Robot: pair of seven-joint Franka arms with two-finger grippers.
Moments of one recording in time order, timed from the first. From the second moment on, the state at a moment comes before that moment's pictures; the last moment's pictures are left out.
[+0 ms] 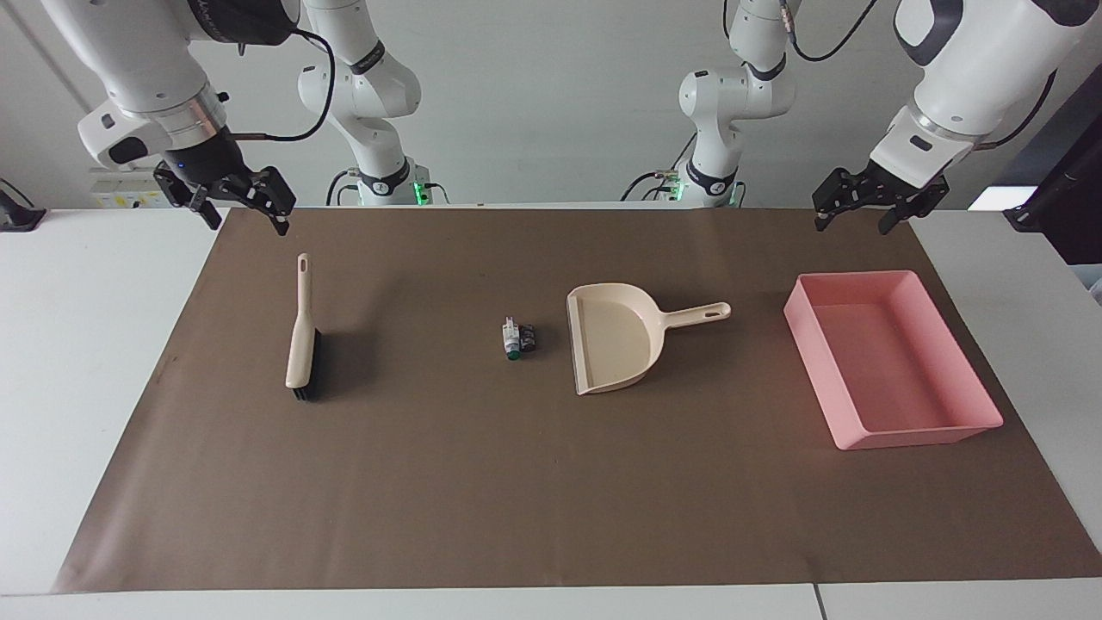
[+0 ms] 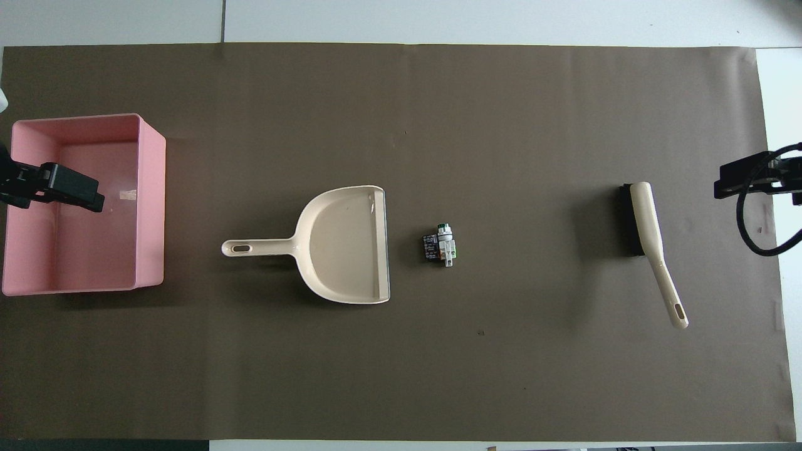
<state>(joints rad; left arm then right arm) -0.04 0.03 -0.05 -1.50 -0.02 1.42 0.05 -0.04 -0.03 0.01 -1.58 -0.02 1.51 0.09</state>
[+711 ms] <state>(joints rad) -0.04 0.03 -0.05 -1.50 -0.02 1.42 0.06 -0.05 -0.03 0.01 -1.59 -0.02 1.51 0.08</state>
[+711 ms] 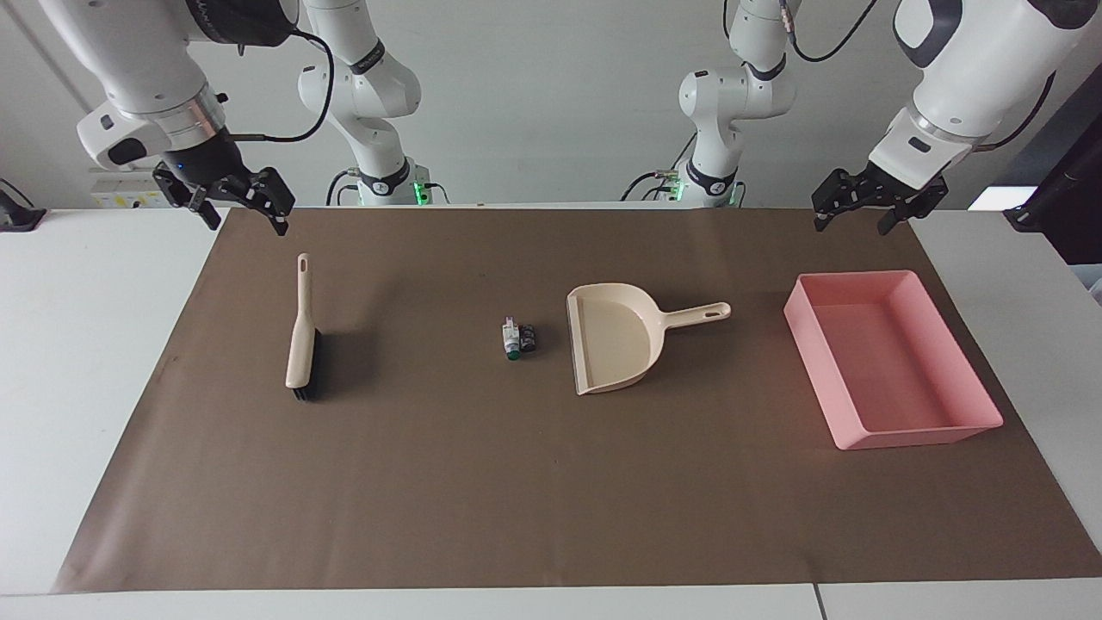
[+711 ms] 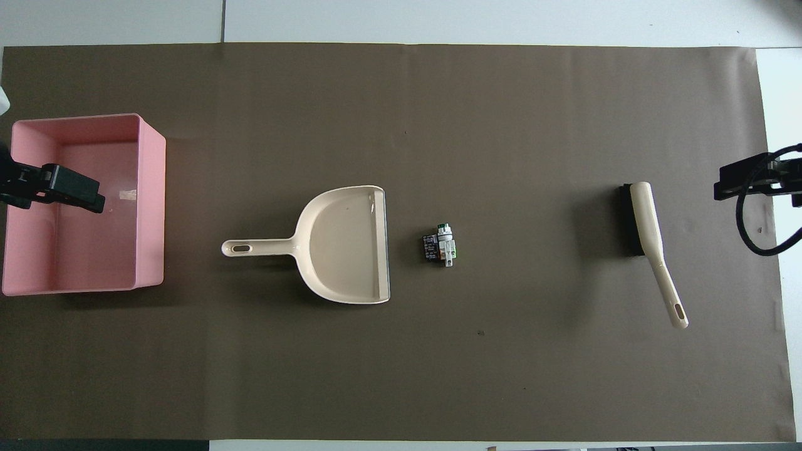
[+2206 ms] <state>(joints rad) -0.16 0.03 -0.06 -1.56 -0.01 1.54 0.69 -0.19 -0.19 -0.01 -2.51 0.04 2.26 -0.33</state>
